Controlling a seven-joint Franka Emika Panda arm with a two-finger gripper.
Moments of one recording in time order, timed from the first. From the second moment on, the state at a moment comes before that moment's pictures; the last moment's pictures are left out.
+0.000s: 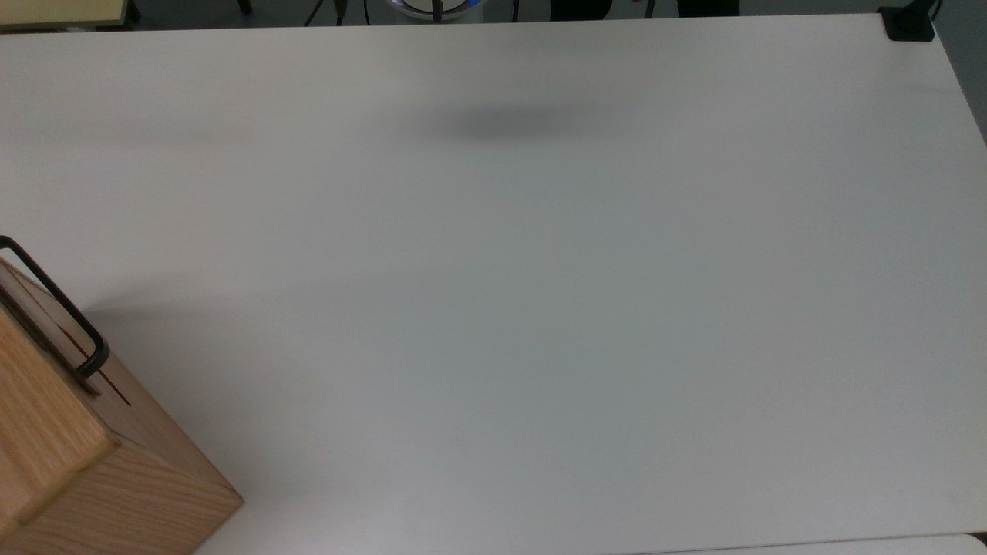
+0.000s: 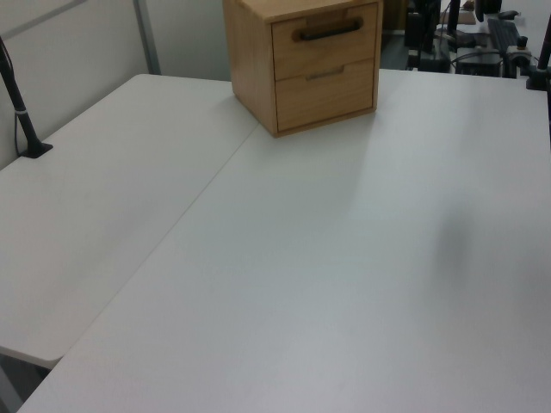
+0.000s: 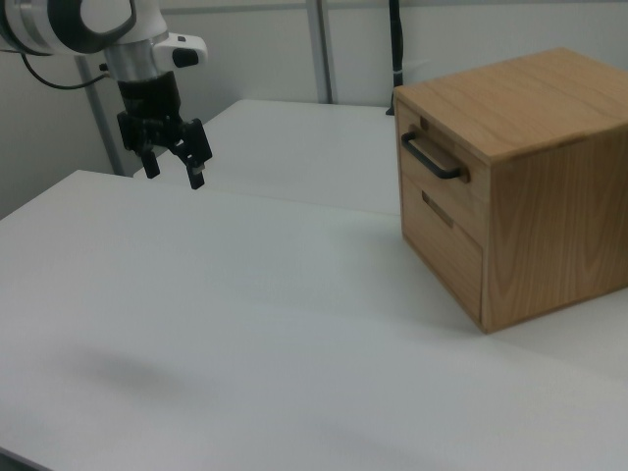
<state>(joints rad) -0.01 -0.04 0.03 -1.63 -0.01 1.59 0.06</state>
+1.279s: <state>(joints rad) -0.05 0.00 0.01 -1.62 -0.01 1.78 -0.28</state>
